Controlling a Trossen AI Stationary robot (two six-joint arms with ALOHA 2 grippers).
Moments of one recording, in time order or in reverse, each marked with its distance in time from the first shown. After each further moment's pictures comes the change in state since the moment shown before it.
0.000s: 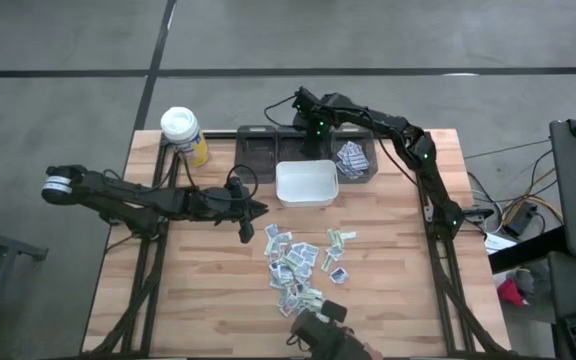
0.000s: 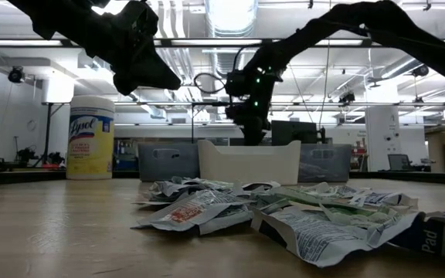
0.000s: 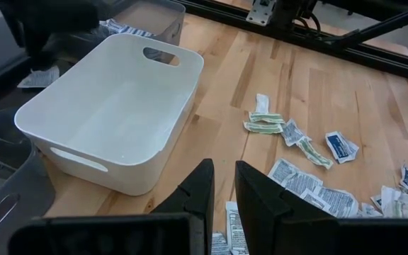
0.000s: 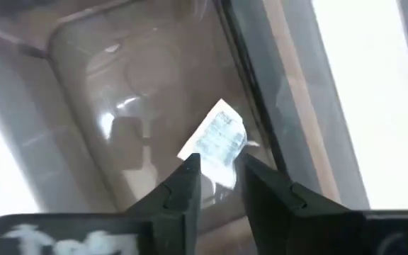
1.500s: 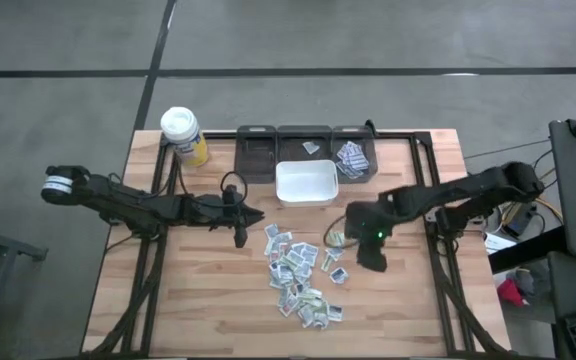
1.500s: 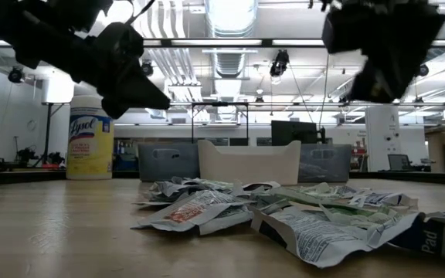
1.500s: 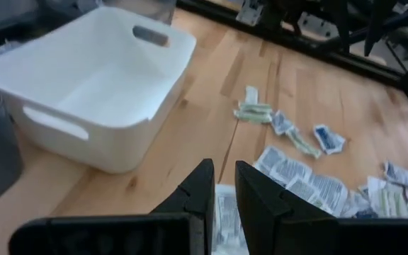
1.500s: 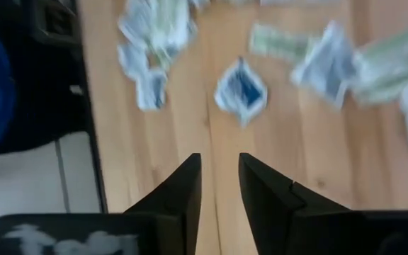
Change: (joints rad) left arm -0.012 -0.003 -0.207 0.267 0.034 -0.062; right arm 0.768 -0.906 -1.099 0.288 -0.442 0.736
